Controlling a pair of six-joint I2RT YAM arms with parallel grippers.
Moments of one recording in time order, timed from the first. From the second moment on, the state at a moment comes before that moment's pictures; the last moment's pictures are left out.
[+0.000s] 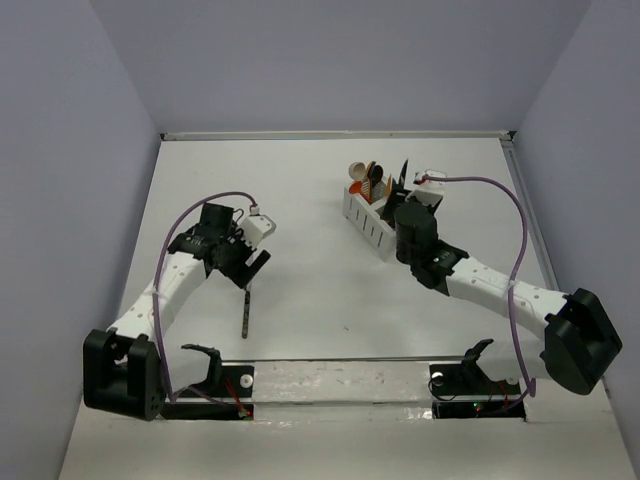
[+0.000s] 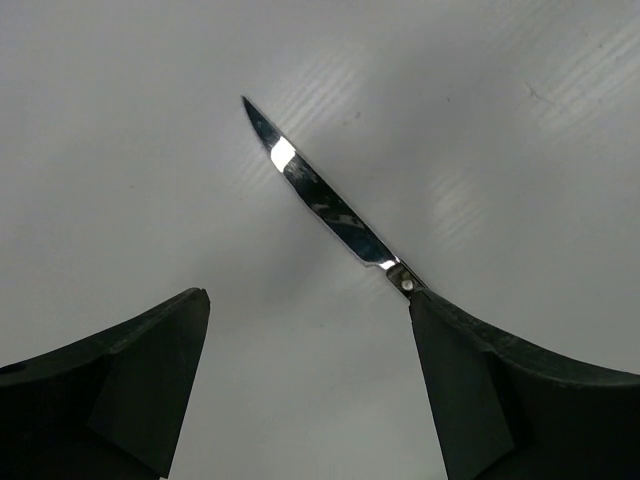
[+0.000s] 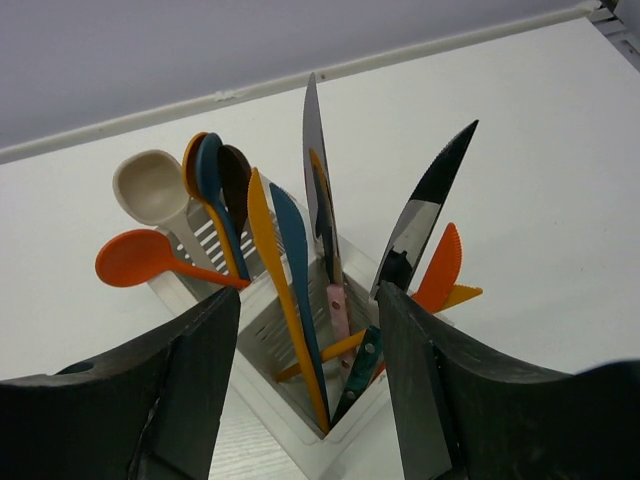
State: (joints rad) left arm -0.20 1.12 0.81 -0.66 0.15 0.52; right arm 0.72 1.28 0.80 0.30 0.88 0.32
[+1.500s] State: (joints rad) left arm -0.35 1.50 0.79 -0.59 -0.11 0.42; right arm 0.74 1.10 0.72 0.16 0.94 0.30
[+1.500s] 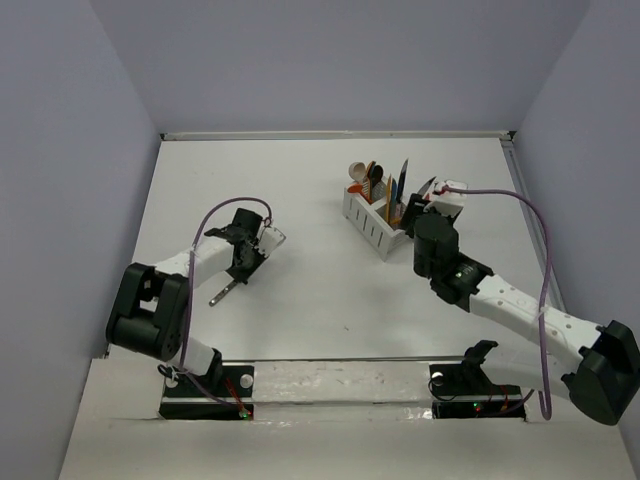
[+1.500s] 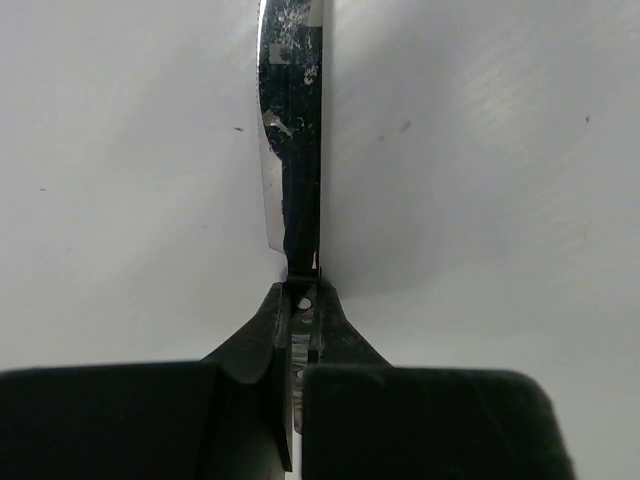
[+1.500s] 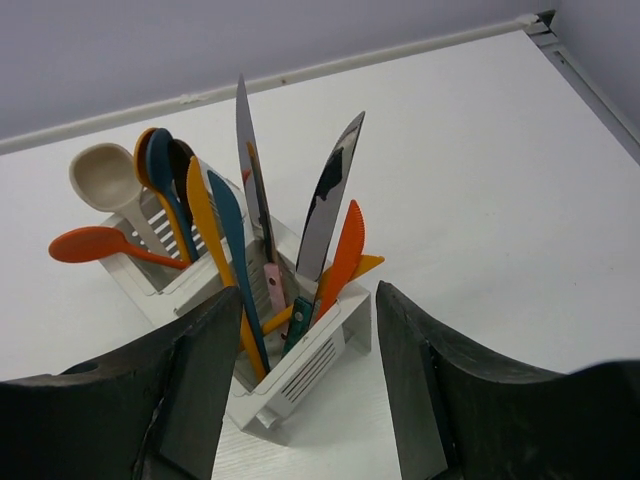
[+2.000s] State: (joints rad) left arm -0.22 1.05 0.95 -0.37 0.09 0.25; right arm 0.74 1.09 0.87 0.14 0.26 0.26
